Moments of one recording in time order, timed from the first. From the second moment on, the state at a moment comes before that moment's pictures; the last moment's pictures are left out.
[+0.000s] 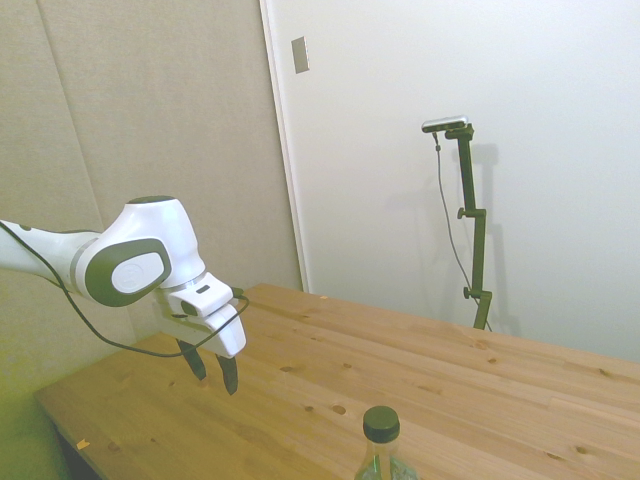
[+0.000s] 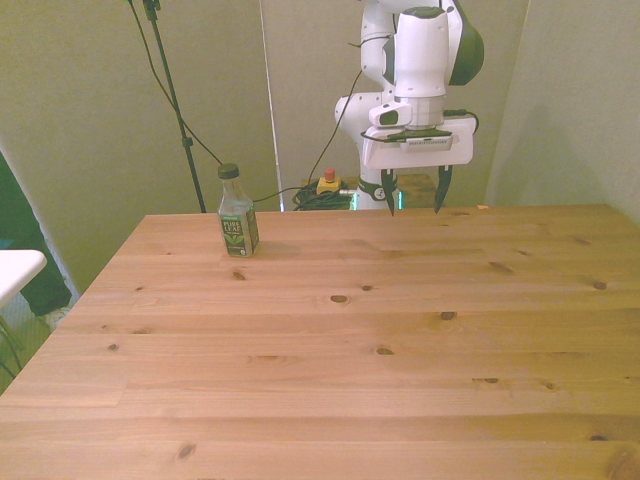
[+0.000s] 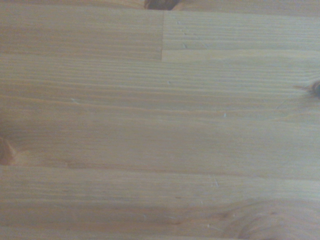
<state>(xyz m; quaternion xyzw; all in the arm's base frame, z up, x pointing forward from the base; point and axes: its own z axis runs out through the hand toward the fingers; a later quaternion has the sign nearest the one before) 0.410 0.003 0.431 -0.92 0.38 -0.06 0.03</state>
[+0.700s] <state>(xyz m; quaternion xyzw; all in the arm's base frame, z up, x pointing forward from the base) 0.366 -0.061 0.429 -0.91 0.42 -0.05 -0.04</state>
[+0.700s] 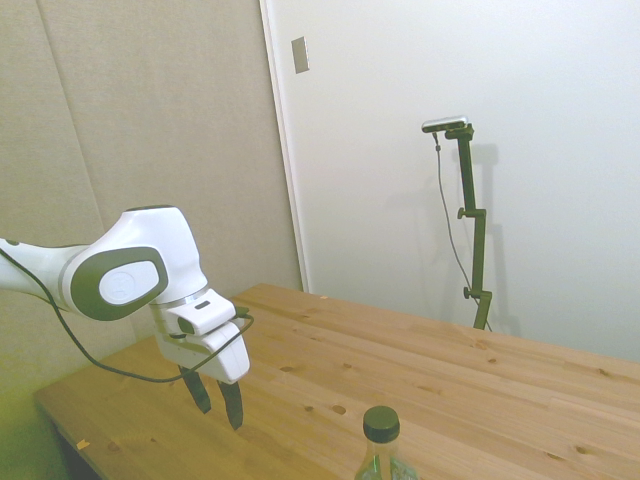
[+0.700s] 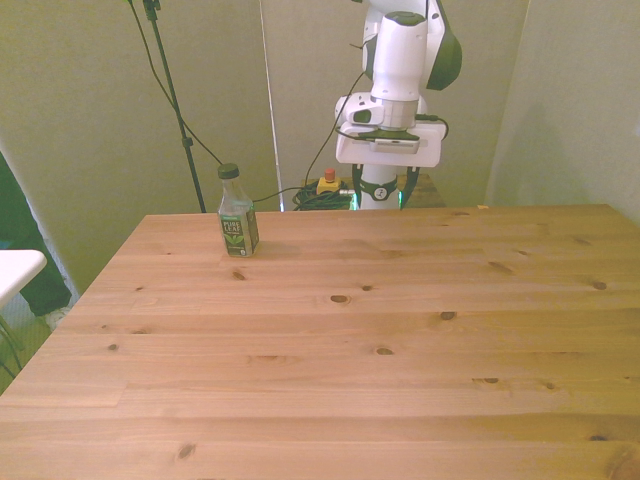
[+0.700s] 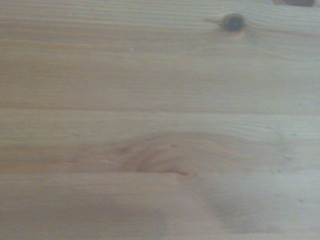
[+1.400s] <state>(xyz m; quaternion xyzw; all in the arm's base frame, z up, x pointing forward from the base) 0.280 -0.211 0.453 -0.88 0.47 -0.06 -0.06</state>
